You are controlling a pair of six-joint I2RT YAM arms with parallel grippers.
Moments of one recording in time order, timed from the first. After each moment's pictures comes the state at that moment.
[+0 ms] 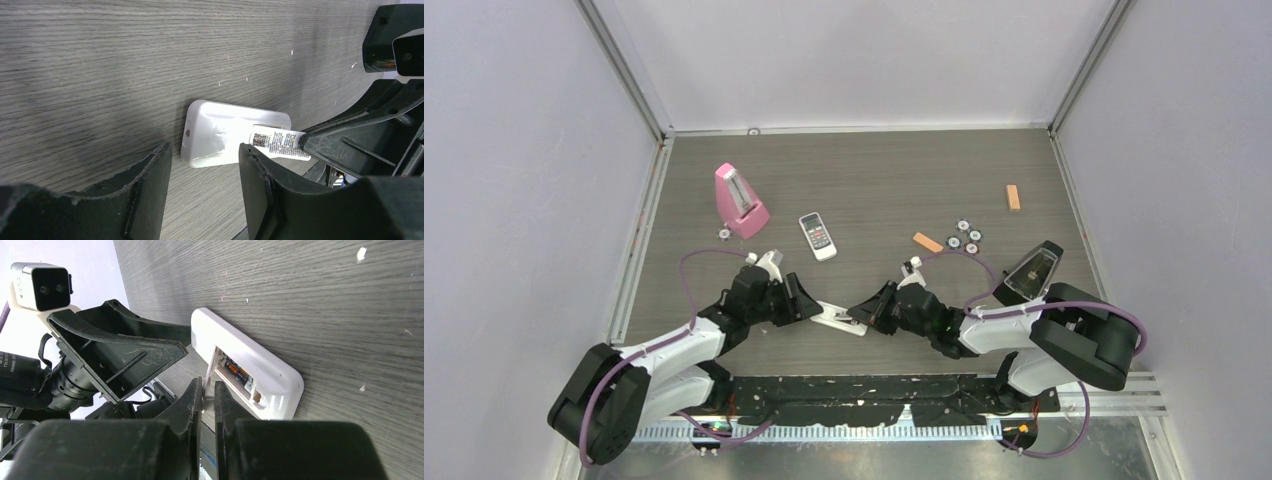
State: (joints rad) left arm -0.53 1.06 0.23 0.15 0.26 -0.82; right arm 1.01 1.42 0.33 0.60 0.08 1.41
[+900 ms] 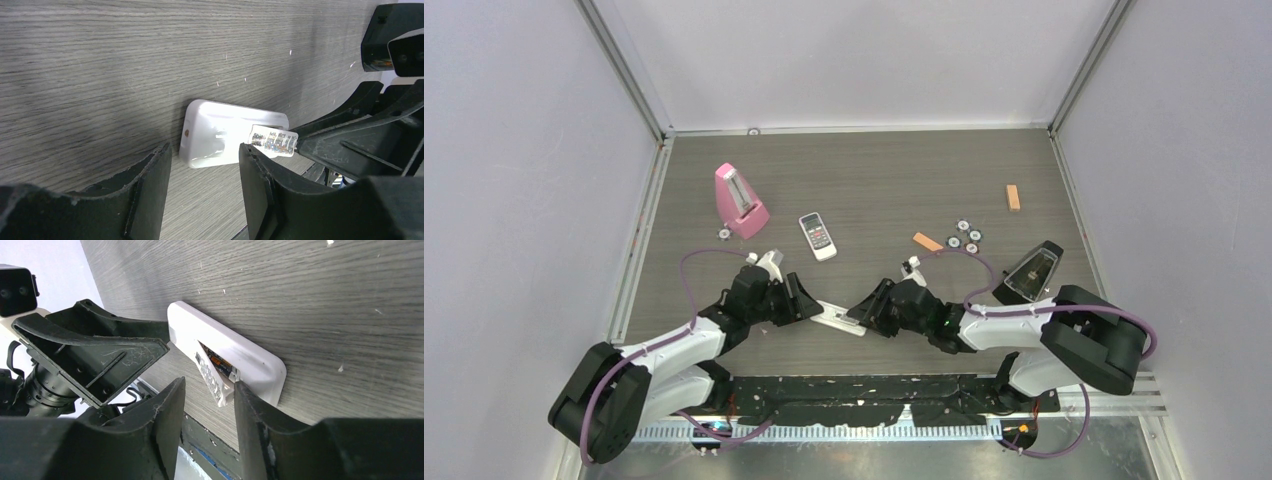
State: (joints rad) left arm -0.53 1.06 0.23 0.16 0.27 -0.82; right arm 1.01 1.38 0.38 0.40 0.07 1.42
